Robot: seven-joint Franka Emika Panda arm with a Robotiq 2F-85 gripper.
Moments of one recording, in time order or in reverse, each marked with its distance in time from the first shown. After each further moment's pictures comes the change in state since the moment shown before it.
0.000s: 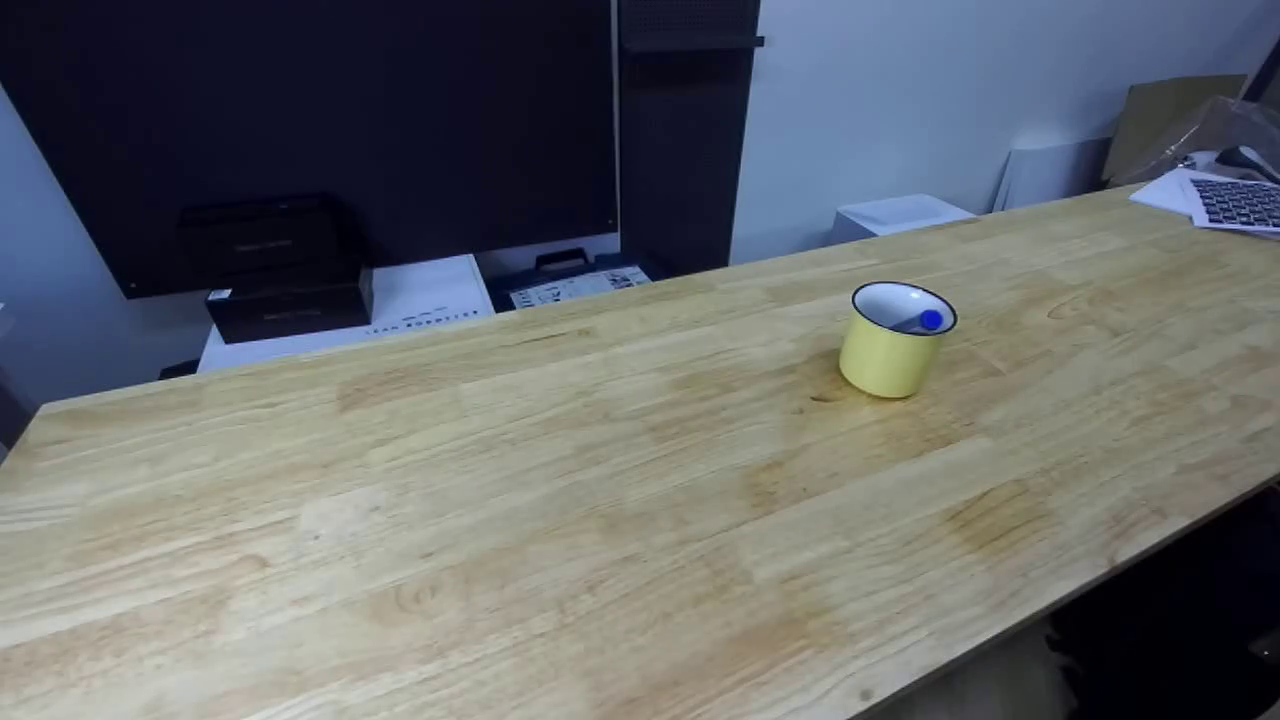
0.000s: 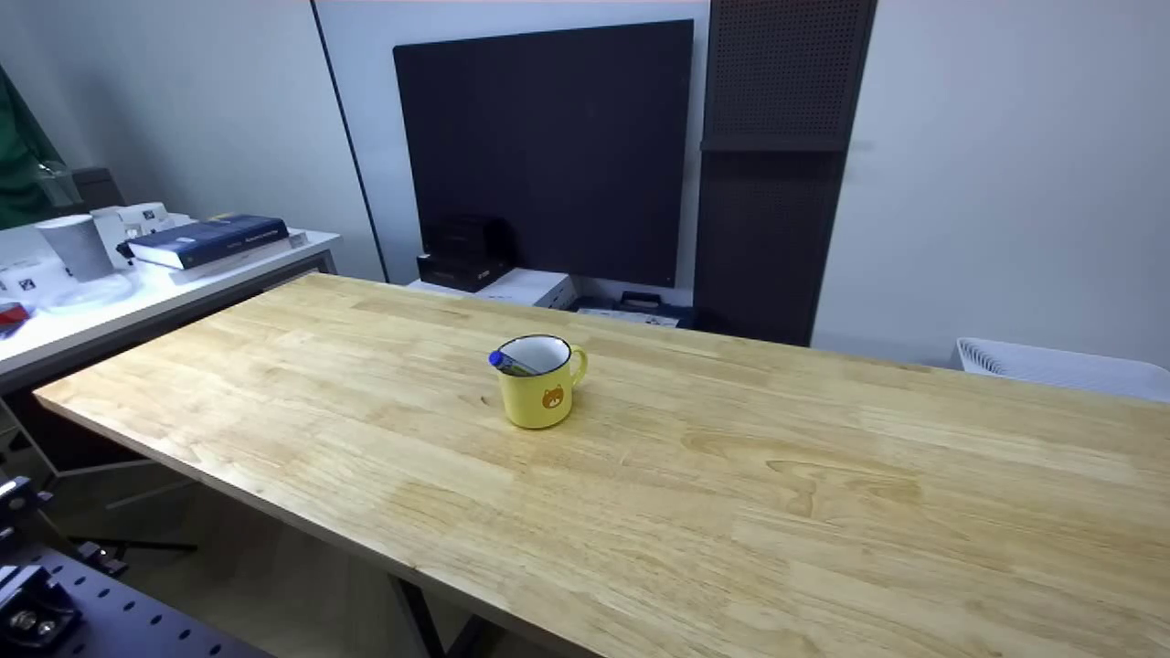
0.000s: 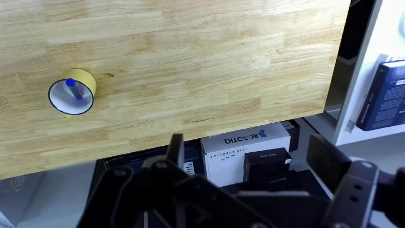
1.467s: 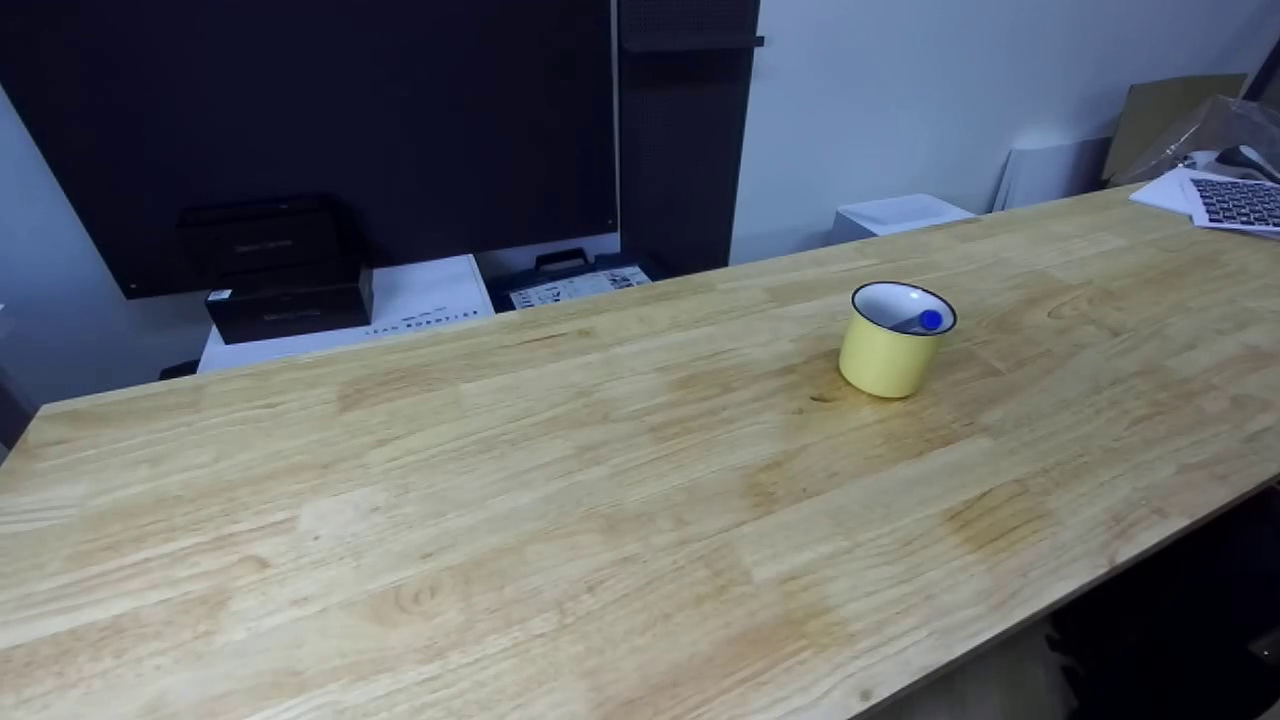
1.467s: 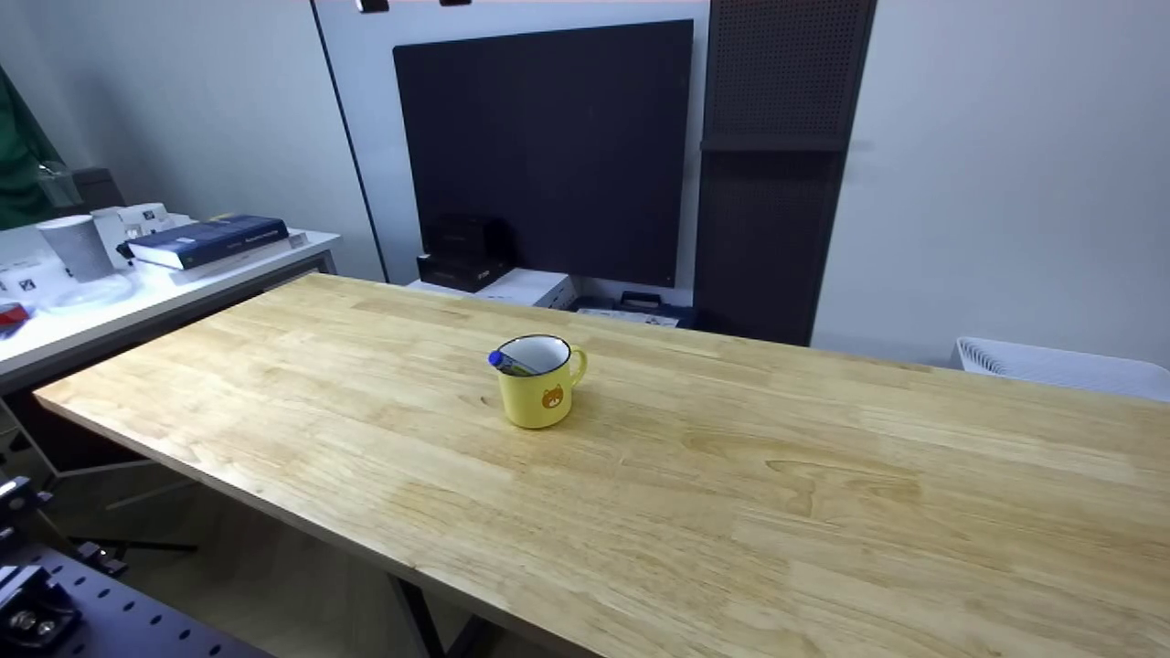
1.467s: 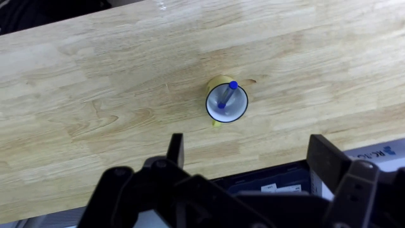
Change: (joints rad) arm -0.248 0.100 -0.362 -0.081 -0.252 -0.042 -0.385
